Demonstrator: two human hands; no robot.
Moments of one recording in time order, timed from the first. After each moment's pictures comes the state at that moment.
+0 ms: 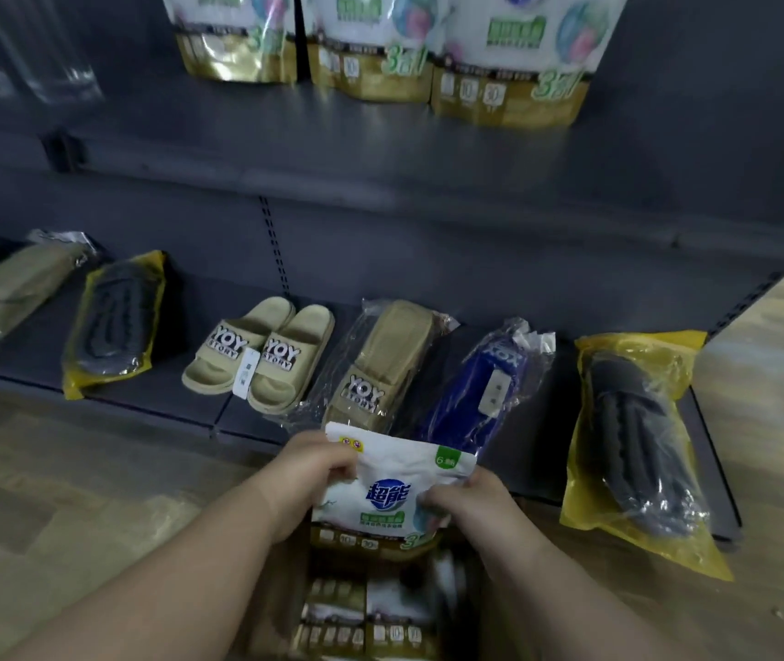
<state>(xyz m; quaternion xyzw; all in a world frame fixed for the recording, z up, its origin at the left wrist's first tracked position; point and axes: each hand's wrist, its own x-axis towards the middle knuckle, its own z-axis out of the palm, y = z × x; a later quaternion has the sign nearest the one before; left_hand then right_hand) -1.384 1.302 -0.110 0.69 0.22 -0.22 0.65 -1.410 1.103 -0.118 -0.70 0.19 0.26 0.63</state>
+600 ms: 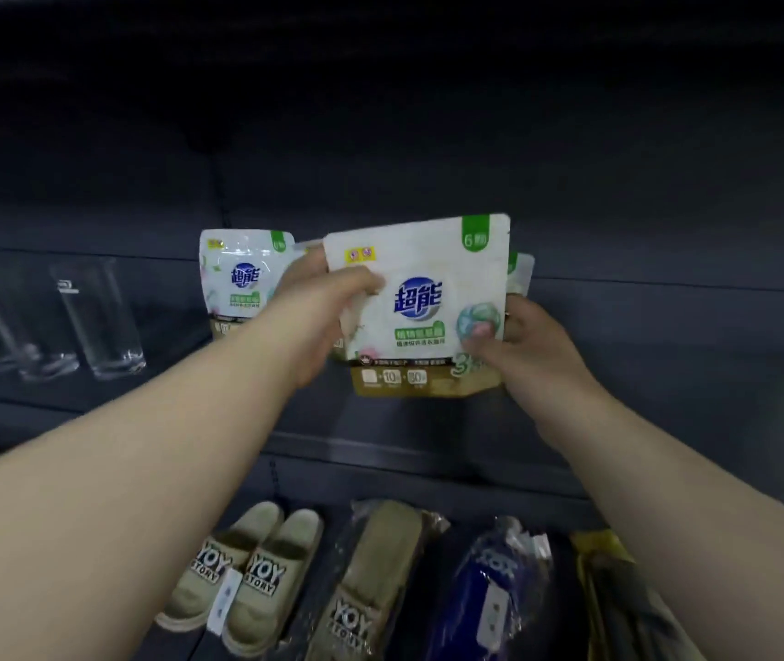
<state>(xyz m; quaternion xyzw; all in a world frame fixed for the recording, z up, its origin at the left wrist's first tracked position) -1.237 1.258 0.225 0.64 -0.09 0.10 0.76 -1.244 1.057 0.171 -0.76 -0.08 -0.15 0.63</state>
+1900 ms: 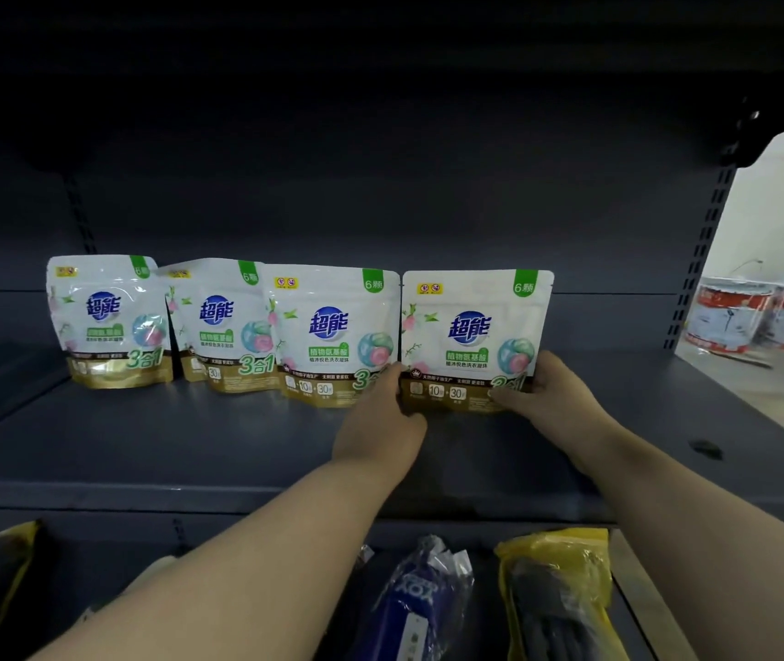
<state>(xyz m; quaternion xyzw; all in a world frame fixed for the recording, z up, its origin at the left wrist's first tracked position) -1.218 1.093 0.116 0.88 -0.13 0.09 0.45 -1.210 0.875 0.112 -0.84 0.06 -0.17 0.52</state>
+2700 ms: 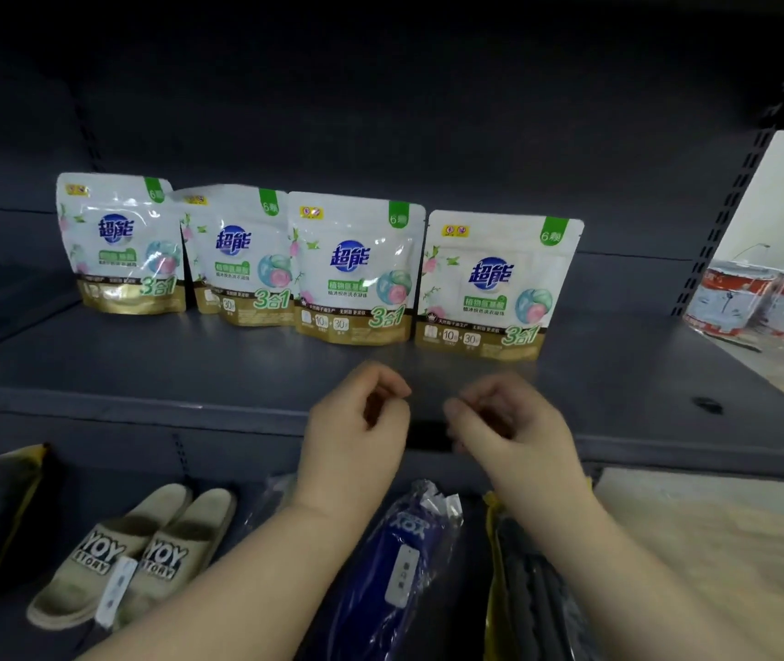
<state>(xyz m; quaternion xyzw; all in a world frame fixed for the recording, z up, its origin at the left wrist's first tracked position) -1.295 1.136 0.086 0.77 -0.12 0.18 0.60 -1.331 0.980 0.100 -0.80 -0.04 -0.21 0.56</state>
